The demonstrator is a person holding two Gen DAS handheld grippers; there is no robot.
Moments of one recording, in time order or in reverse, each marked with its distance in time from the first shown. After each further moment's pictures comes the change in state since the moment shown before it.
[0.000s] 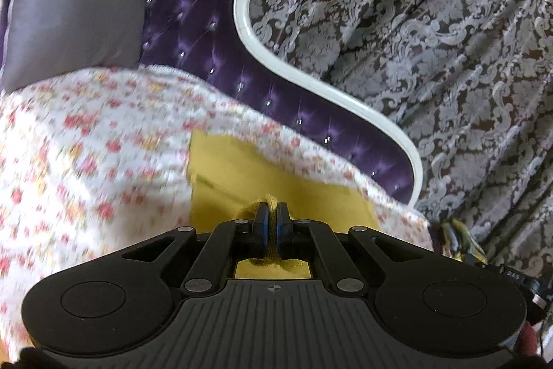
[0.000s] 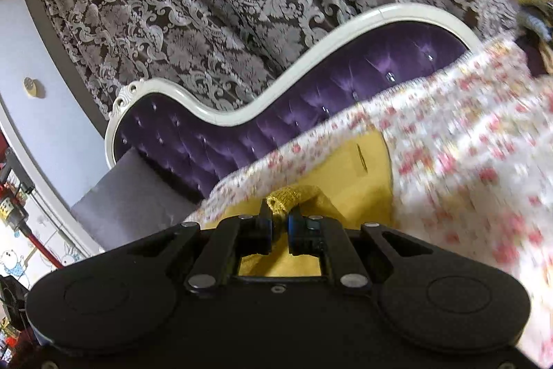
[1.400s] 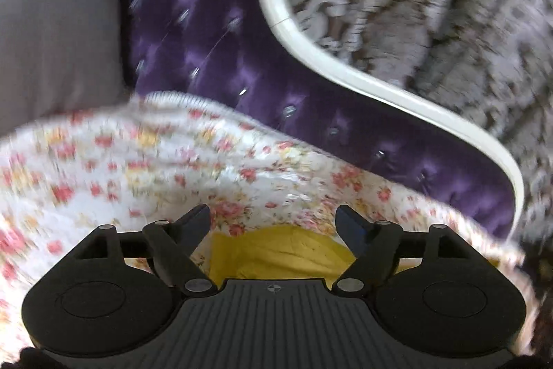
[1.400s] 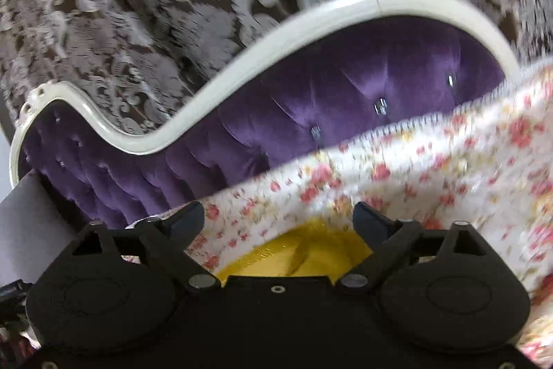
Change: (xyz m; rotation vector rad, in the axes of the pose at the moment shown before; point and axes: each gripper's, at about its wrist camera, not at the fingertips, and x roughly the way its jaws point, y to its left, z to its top) left arm 0.213 0.047 0.083 0.137 -0.004 0.181; right arm 0.211 -0.066 0.066 -0.080 -0.045 -0.189
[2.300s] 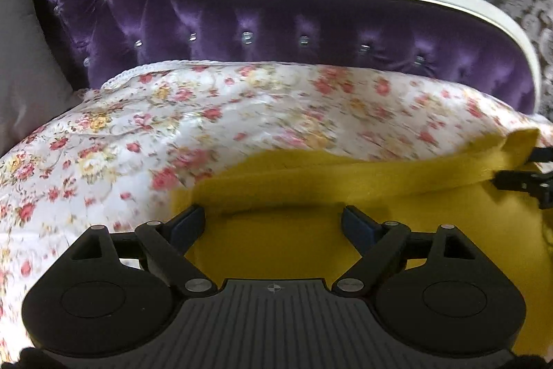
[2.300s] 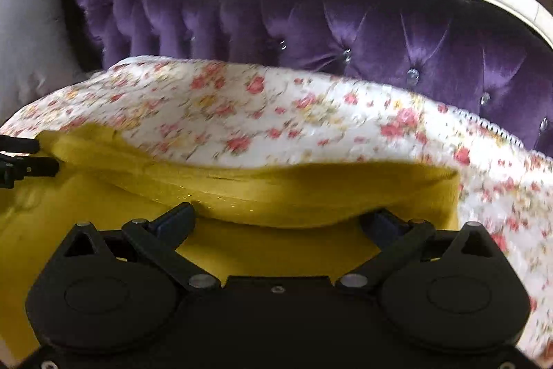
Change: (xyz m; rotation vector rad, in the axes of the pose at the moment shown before) left arm 0.070 -0.031 -0.034 0.289 0.209 0.056; right arm 0.082 0.077 -0.051 -0.526 0.329 -0.070
